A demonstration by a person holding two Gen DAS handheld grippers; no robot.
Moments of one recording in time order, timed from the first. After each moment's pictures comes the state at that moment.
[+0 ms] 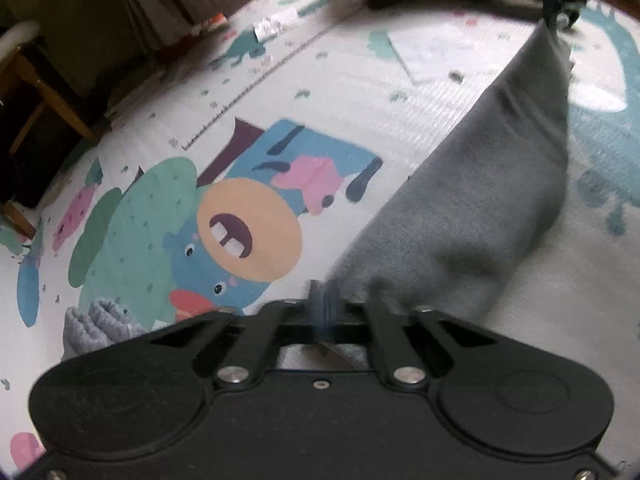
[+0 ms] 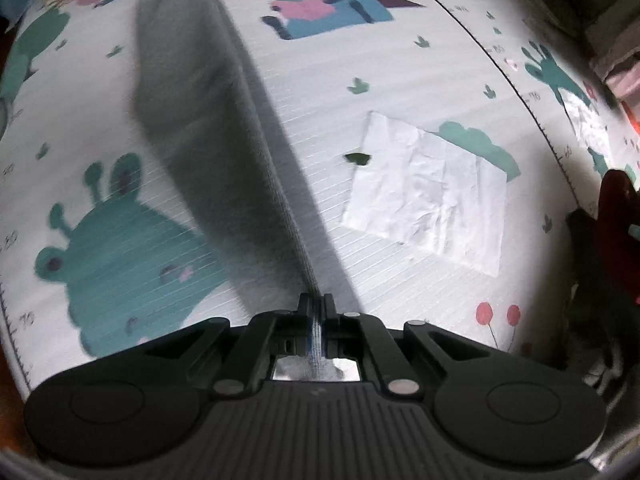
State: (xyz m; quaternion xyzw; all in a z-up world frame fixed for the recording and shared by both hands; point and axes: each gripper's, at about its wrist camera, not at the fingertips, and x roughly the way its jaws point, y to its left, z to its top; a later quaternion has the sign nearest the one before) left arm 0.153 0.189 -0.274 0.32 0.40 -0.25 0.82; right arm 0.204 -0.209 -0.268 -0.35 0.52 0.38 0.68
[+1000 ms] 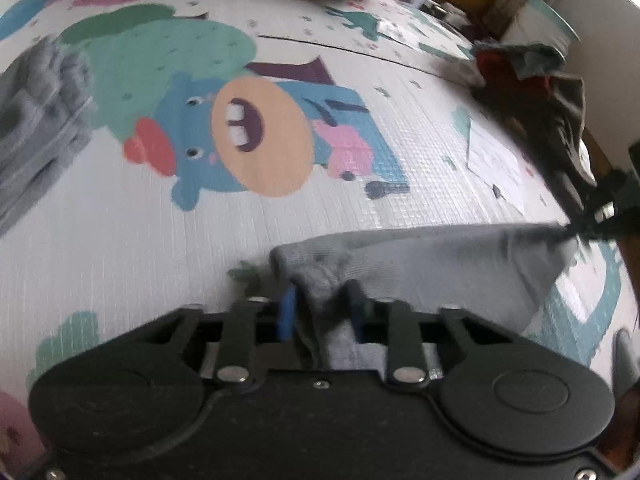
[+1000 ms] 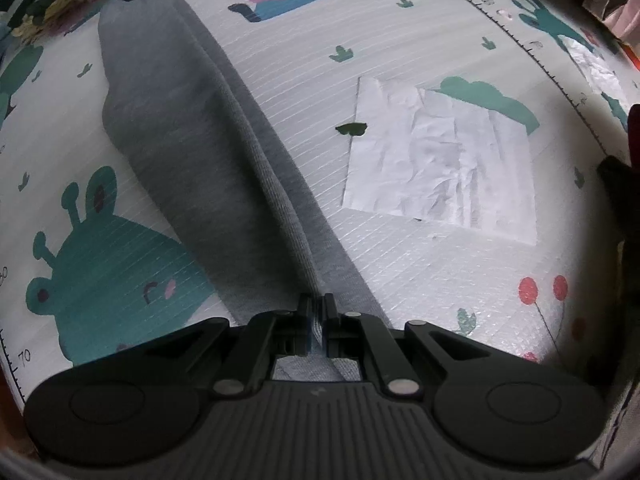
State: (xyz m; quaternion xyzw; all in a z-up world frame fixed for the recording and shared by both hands) left arm 0.153 0.256 -0.299 -0.05 0.47 -0.21 0.86; right arm 0.210 -0.218 -0.302 -0.29 0.55 0.38 0.69
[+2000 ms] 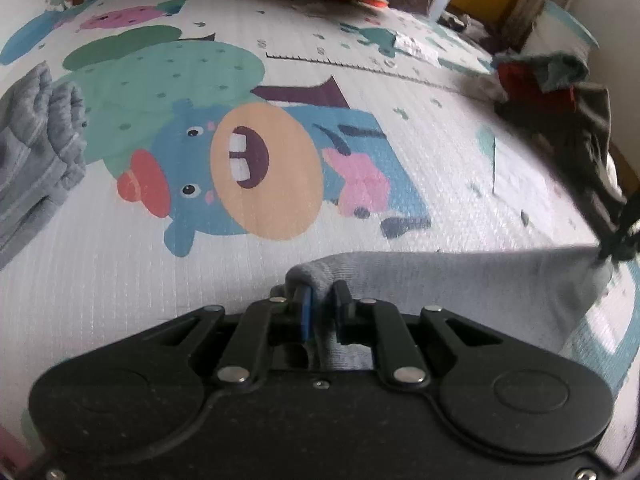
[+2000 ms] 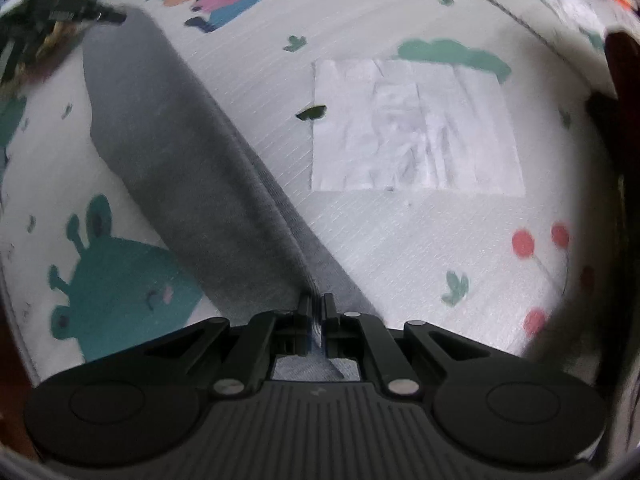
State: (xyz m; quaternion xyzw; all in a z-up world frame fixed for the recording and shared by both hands) left arm 0.183 0.246 -0.315 -0.06 0.46 -0.15 0.87; right arm 0.239 -0.247 -0.300 -0.23 0.60 0.33 0.69
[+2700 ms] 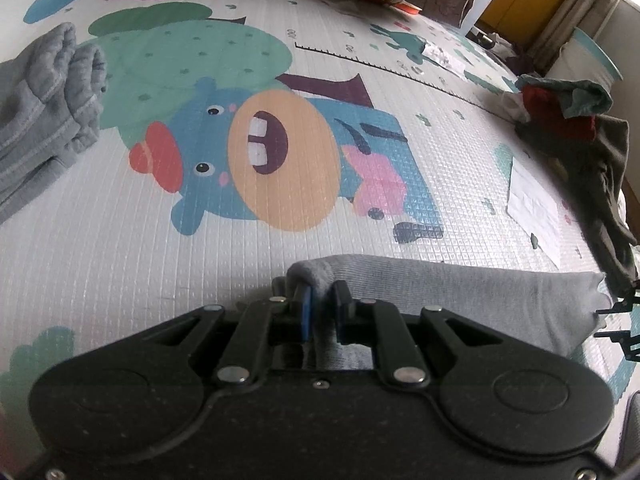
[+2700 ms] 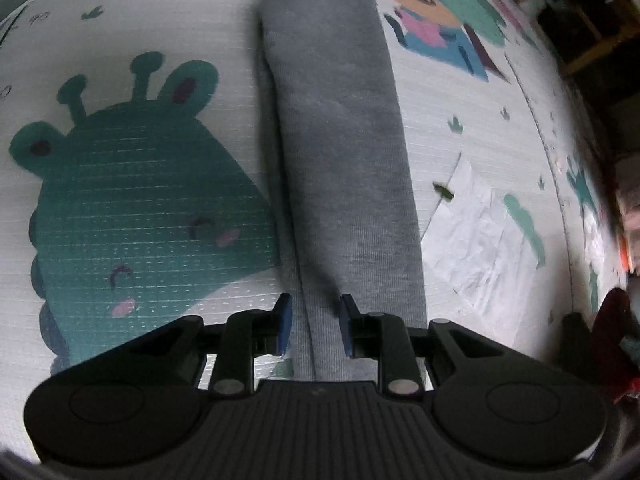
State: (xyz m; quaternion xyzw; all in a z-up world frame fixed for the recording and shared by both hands) left arm 0.186 0.252 -0.322 -0.12 0.47 -0.12 0.87; right arm 0.108 -0.188 -0.326 -0.48 0.41 0.42 0.65
